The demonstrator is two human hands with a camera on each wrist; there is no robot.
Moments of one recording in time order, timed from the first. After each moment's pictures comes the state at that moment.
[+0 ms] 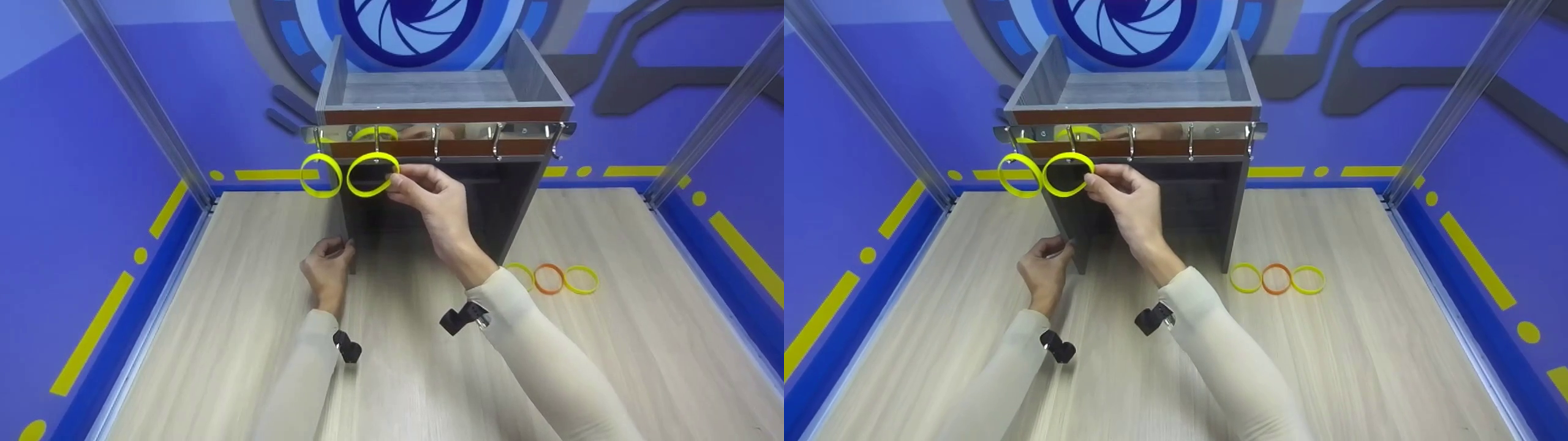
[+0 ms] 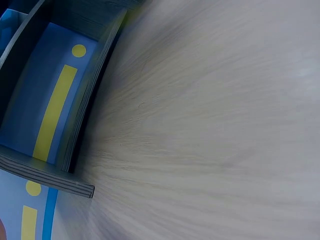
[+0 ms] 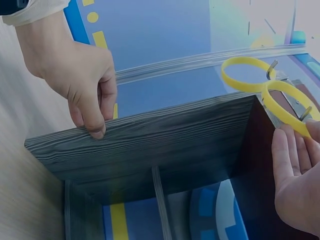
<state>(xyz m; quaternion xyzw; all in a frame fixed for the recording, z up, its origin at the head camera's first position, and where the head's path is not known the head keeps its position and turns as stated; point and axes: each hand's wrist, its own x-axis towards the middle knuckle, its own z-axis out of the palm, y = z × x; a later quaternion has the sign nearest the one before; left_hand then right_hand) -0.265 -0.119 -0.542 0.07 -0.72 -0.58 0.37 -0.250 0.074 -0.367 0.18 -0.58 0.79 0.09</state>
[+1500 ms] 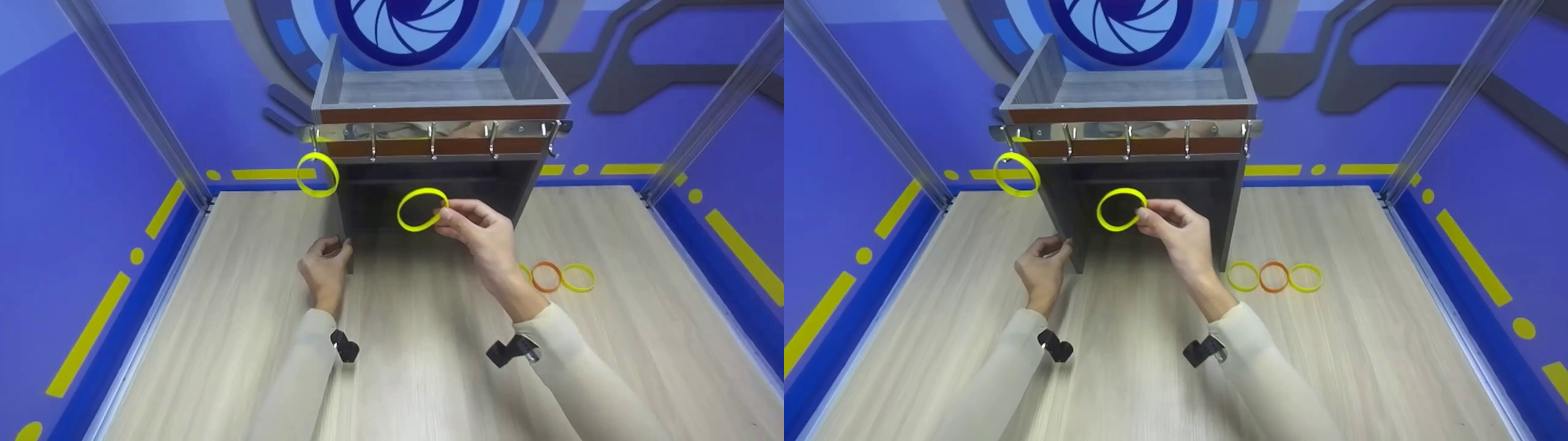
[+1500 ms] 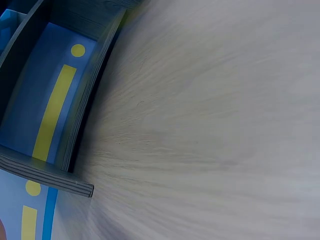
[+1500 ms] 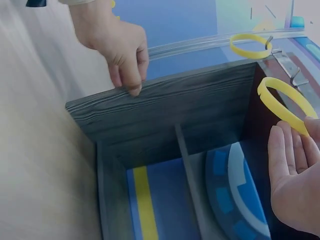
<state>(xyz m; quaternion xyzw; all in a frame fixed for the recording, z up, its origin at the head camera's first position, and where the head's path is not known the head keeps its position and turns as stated) -0.264 -0.119 -0.540 0.09 -0.73 -0.58 0.36 -0.220 0.142 -0.405 0.10 -0.59 0.79 0.08</state>
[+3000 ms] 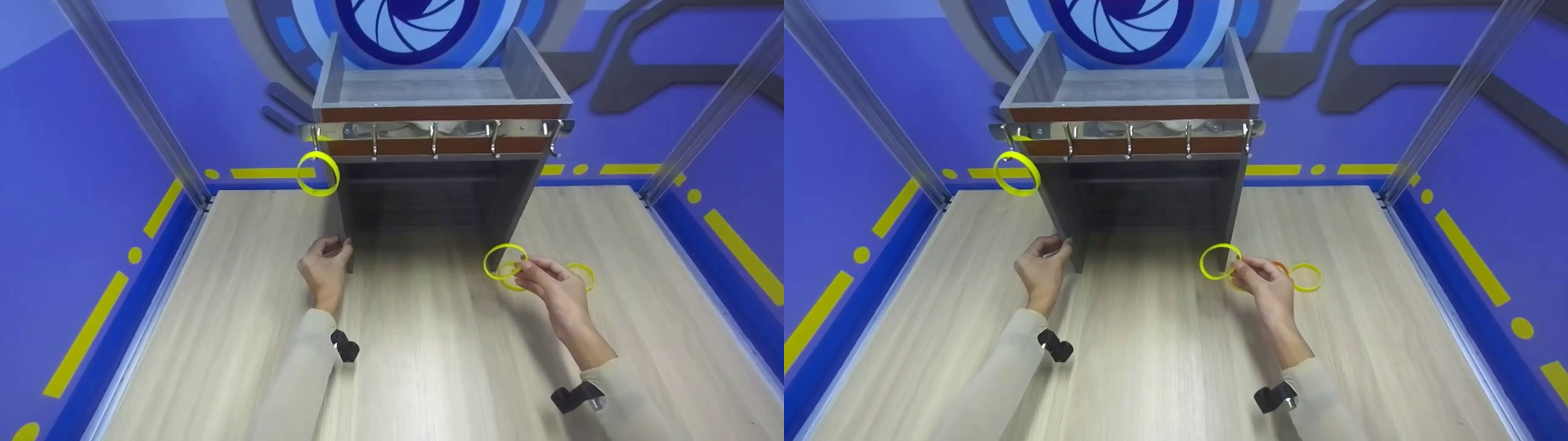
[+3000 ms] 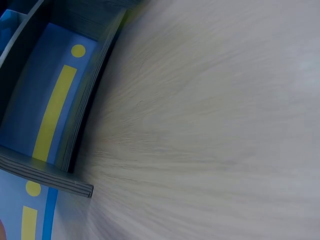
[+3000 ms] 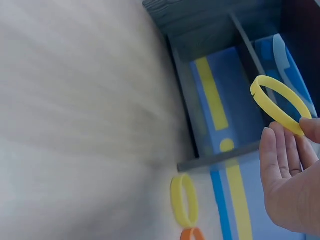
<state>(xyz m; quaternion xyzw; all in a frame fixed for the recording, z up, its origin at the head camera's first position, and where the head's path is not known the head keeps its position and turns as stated) -0.264 -0.119 -0.543 0.08 -0.73 -0.58 0.36 -0.190 0.268 -0.499 -0.10 -0.60 0.79 0.06</state>
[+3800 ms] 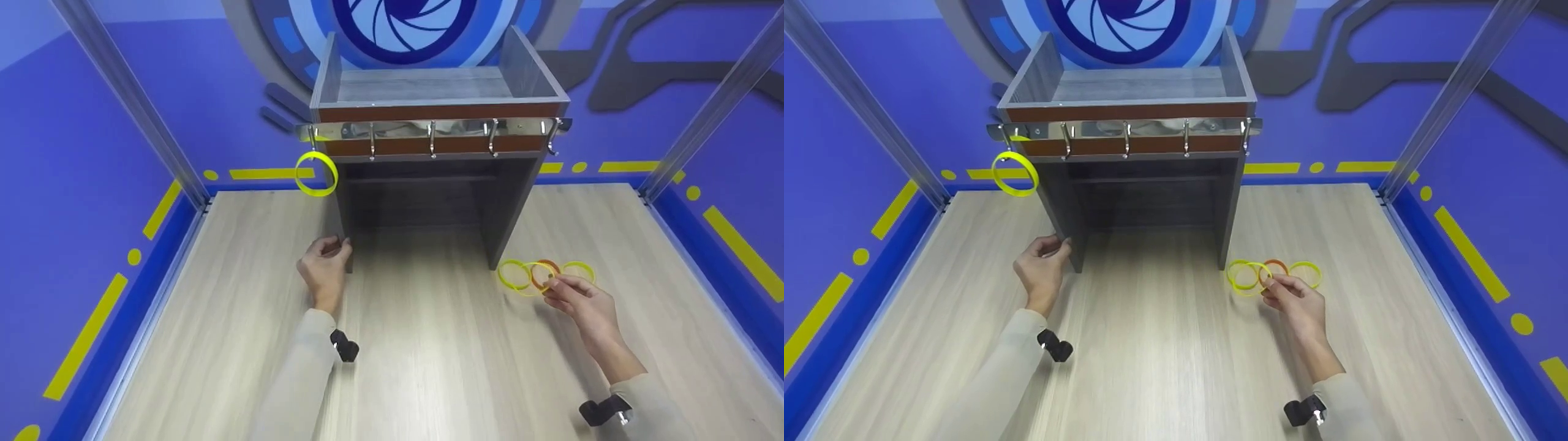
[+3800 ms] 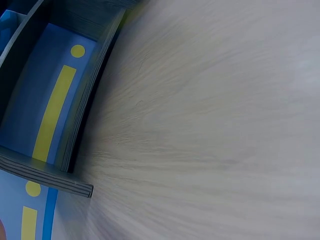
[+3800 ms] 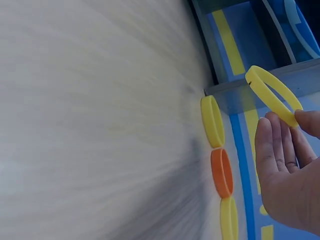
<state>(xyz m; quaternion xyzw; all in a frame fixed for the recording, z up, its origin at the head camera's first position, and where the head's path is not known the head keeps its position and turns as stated) -0.263 -0.119 -0.541 0.09 -0.73 -0.59 0.35 -0.171 0.323 -0.528 -0.13 -0.62 0.78 0.03</state>
